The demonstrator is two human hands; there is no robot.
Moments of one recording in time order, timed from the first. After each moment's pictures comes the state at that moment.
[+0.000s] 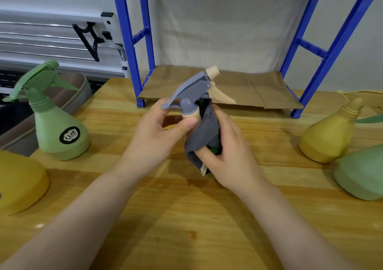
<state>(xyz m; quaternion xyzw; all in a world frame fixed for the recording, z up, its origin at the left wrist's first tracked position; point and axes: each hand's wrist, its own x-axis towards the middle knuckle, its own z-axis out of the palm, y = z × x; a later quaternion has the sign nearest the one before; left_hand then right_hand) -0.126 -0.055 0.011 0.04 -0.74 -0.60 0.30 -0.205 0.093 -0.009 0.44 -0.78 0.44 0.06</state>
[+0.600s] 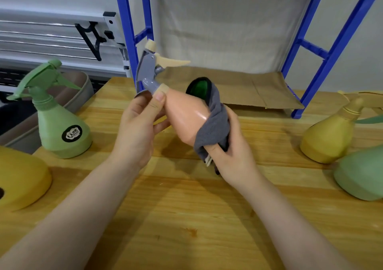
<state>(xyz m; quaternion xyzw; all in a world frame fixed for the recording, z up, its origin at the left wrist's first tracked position) -0.126 -0.068 0.017 0.12 -0.54 -0.76 0.35 -0.208 0.094 -0.013 0.40 -0.69 0.60 -0.05</state>
